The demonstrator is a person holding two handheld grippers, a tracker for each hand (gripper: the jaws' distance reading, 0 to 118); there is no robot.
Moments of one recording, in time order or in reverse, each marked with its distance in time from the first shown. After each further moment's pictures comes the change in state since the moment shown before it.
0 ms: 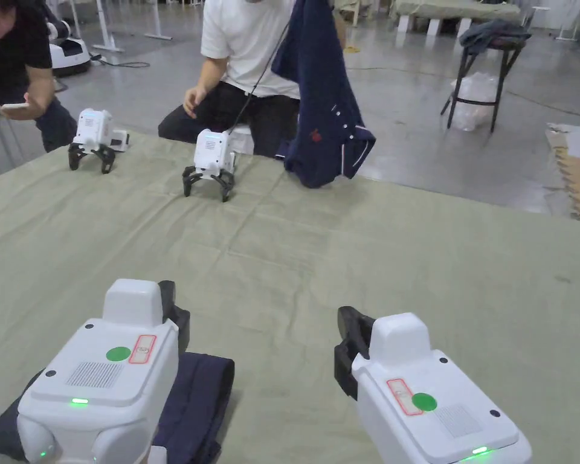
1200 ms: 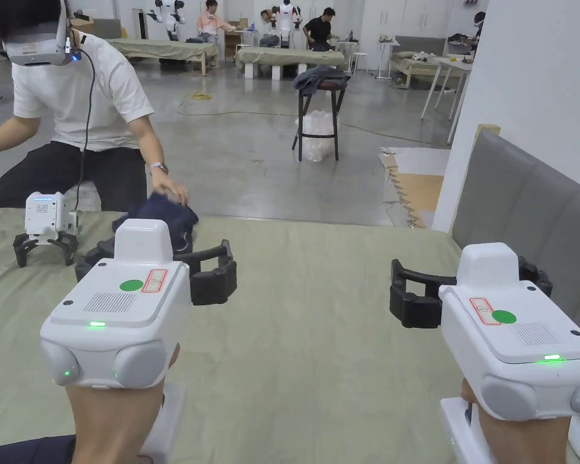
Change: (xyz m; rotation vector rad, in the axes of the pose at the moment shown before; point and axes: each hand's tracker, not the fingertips) left arm 0.164 0.091 -0.028 0.159 -0.270 0.008; right arm 0.191 0.056 0.094 0.128 -0.534 0.052
